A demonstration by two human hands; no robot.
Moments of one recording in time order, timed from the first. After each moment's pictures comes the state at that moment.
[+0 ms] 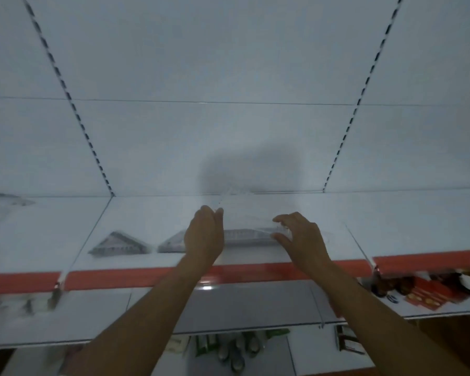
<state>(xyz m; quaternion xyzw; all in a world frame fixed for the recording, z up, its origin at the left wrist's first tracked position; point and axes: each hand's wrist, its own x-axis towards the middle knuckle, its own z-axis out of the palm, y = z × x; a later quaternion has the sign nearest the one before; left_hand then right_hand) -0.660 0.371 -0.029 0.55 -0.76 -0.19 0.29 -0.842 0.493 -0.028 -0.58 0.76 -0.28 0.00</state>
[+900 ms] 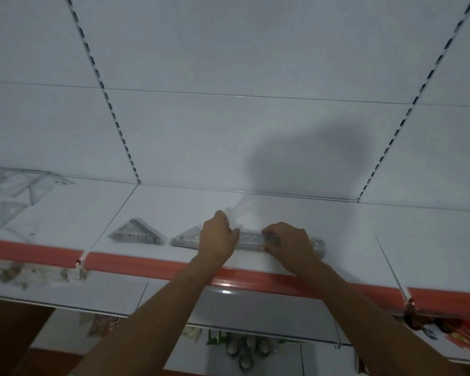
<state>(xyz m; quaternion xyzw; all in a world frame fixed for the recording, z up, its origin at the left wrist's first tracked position) -0.665 0.361 -0.045 0.58 -0.73 -0.26 0.26 -0.836 0.433 -0.049 -0.65 0.72 -0.23 0.12</state>
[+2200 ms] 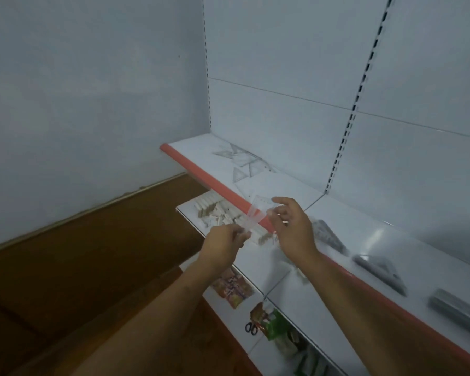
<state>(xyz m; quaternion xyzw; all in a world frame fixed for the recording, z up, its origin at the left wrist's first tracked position) -0.301 0.465 -0.019 0.70 -0.60 -0.18 0.34 -0.462 0.400 0.002 -0.69 0.41 -0.45 0.38</state>
